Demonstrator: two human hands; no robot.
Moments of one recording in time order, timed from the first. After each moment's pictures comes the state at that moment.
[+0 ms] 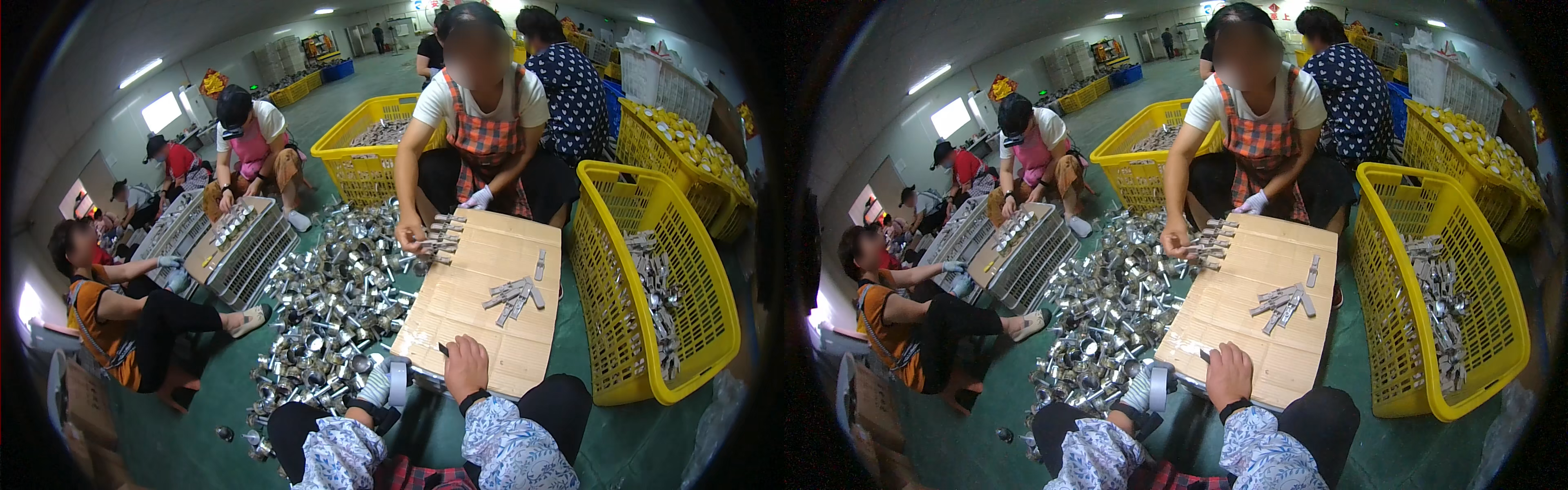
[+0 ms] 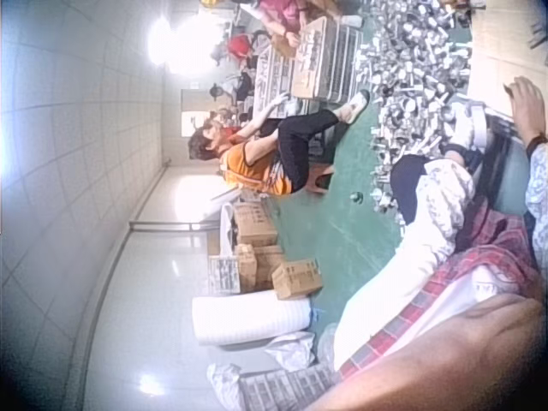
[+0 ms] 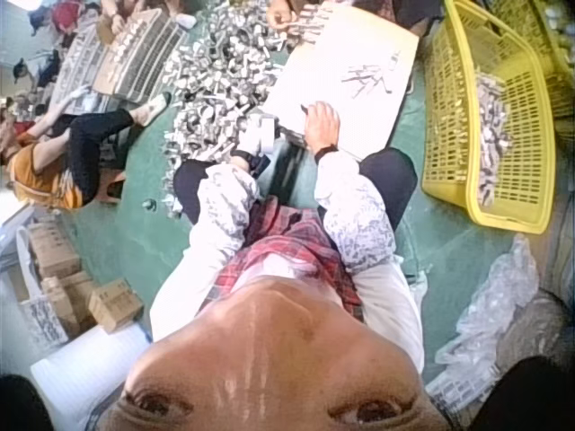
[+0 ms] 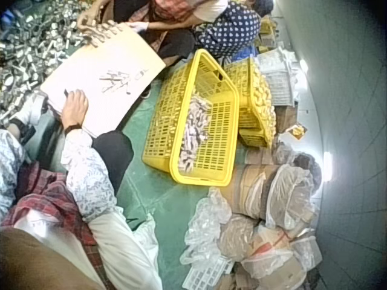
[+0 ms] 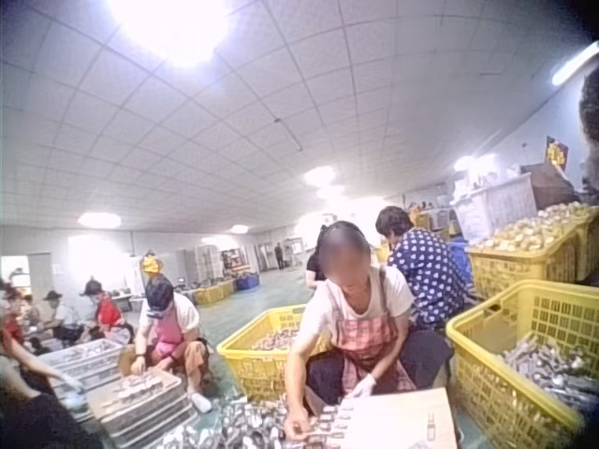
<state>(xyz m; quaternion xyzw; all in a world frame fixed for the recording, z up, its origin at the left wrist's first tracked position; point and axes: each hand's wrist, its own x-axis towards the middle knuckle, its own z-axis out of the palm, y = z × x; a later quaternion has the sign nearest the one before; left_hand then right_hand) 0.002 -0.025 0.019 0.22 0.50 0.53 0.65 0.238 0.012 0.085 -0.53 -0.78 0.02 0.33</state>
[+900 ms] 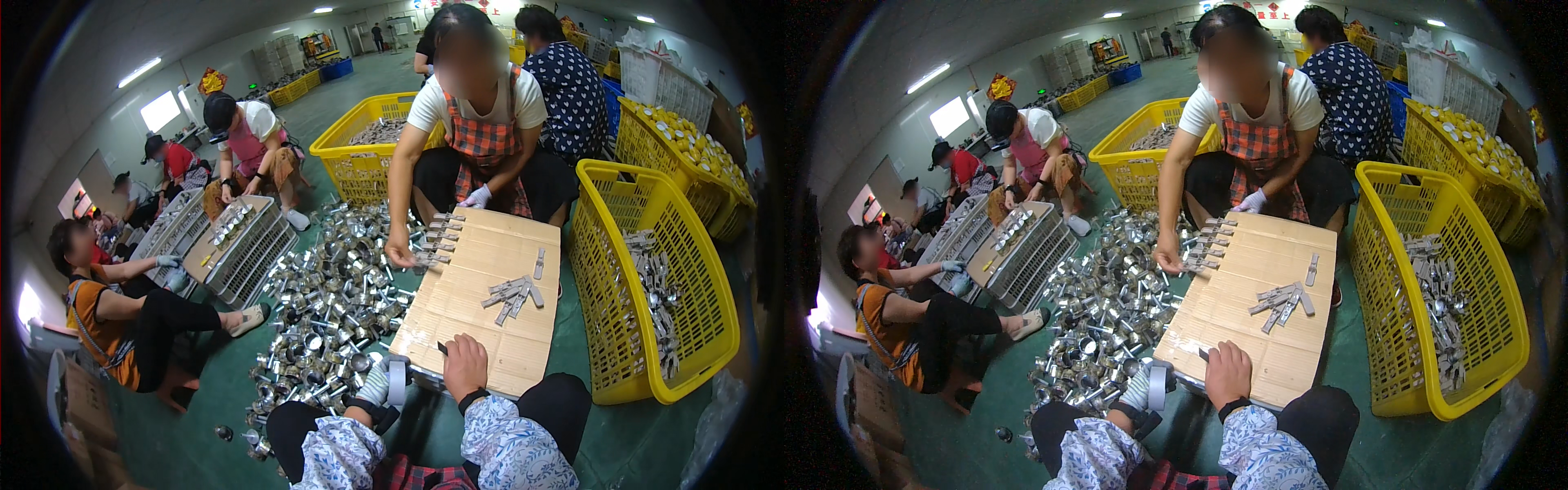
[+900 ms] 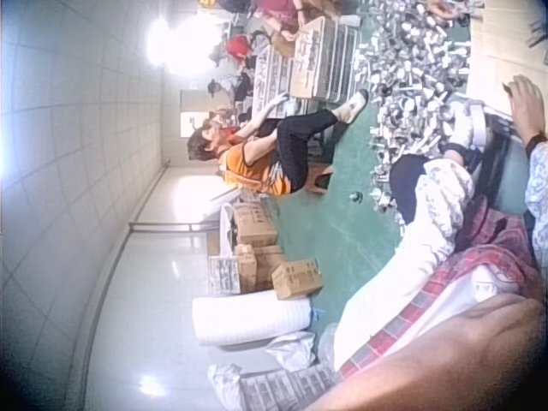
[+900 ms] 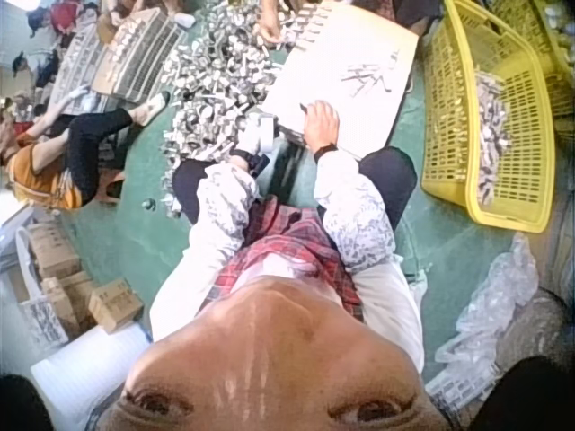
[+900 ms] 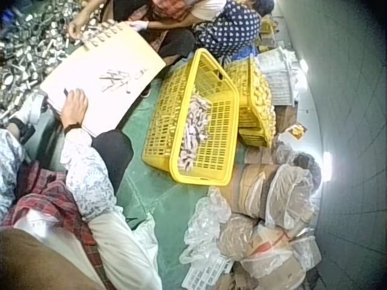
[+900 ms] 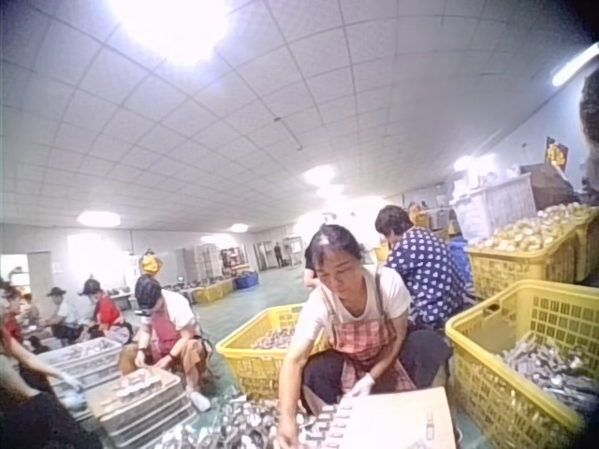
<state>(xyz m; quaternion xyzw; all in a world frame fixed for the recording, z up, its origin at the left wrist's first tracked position) -0.018 -0.020 -0.010 0.22 0.43 0.52 0.70 0.234 0.012 0.088 -0.53 -0.78 0.01 0.32</state>
